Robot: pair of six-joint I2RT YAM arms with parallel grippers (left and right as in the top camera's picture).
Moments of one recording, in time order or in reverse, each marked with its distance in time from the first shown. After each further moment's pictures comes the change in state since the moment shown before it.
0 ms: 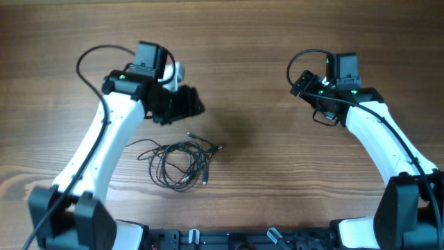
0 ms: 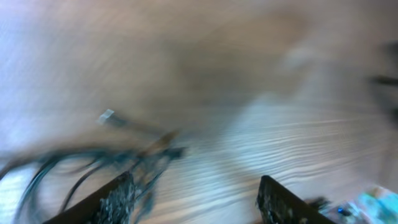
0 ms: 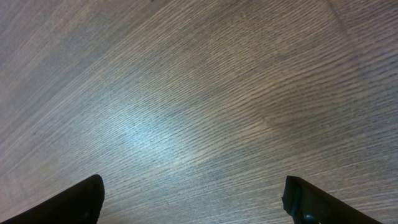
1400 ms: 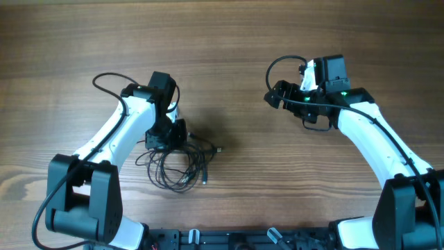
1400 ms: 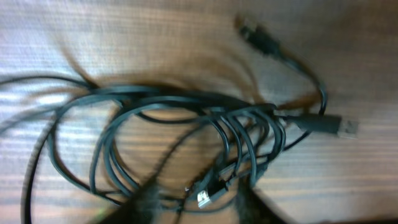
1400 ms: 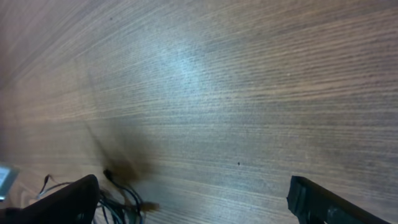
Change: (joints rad) left arm 0.000 0.117 -0.206 -0.098 -0.210 0.086; right arm 0.069 0.000 0.000 -0.050 -0.345 -0.164
